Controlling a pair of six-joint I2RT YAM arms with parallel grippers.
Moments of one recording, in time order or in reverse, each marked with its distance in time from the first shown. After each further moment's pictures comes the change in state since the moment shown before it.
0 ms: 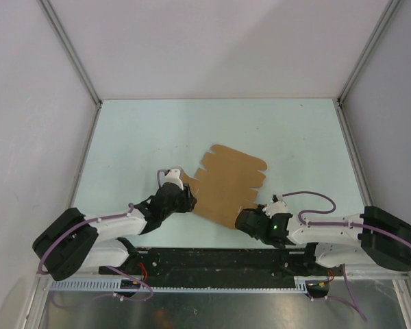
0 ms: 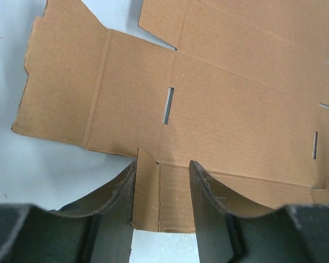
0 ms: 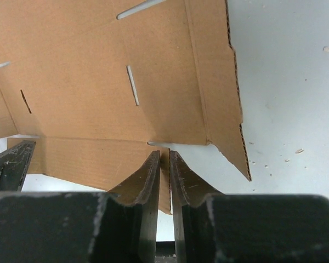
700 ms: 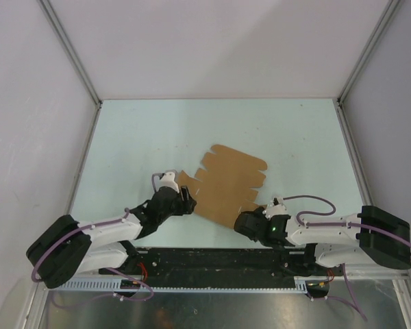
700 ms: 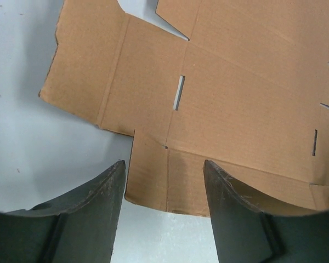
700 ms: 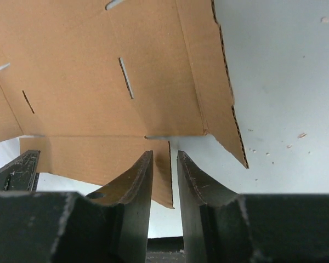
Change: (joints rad) left arm -0.004 -0.094 -0.067 -0.014 -0.020 -0.049; right arm 0.038 0.008 0.000 -0.005 -0.003 0.100
